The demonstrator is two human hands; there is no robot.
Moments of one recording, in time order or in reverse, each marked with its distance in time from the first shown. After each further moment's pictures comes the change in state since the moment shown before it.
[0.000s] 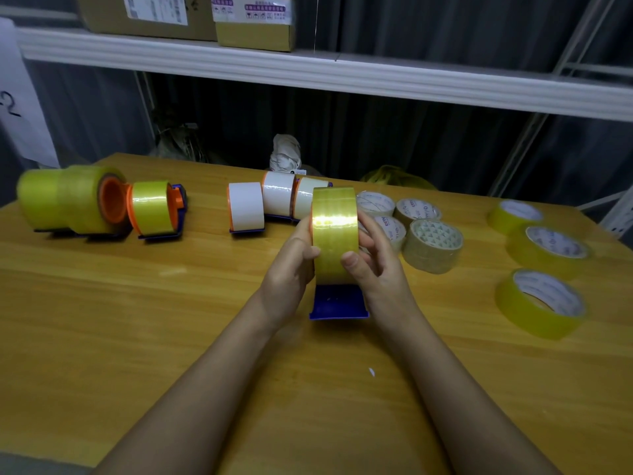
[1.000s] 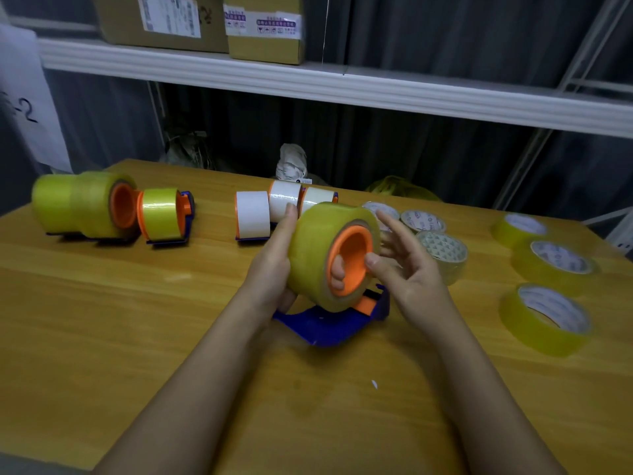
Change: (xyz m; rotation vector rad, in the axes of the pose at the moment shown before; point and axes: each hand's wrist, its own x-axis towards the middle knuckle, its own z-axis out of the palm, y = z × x) left_hand 0.009 0.020 0.001 -0.130 0.314 -0.212; right_hand 0.005 -0.010 -0.031 -0.224 0.019 -0.036
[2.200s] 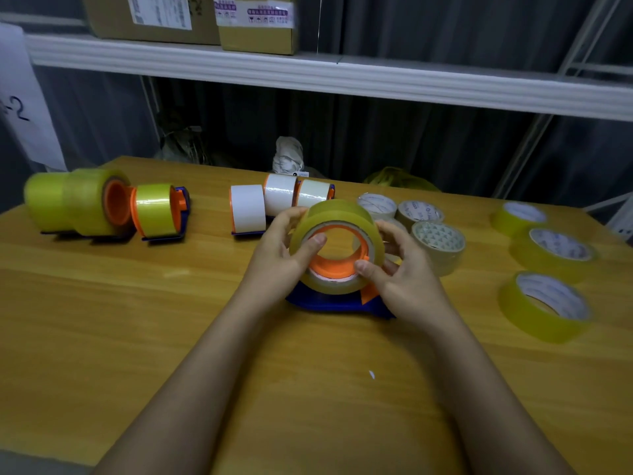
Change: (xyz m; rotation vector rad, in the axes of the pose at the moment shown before) left_hand 0.010 -0.017 -0.017 0.618 0.062 0.236; right_hand 0.001 0.000 0.004 -0.137 0.042 0.160
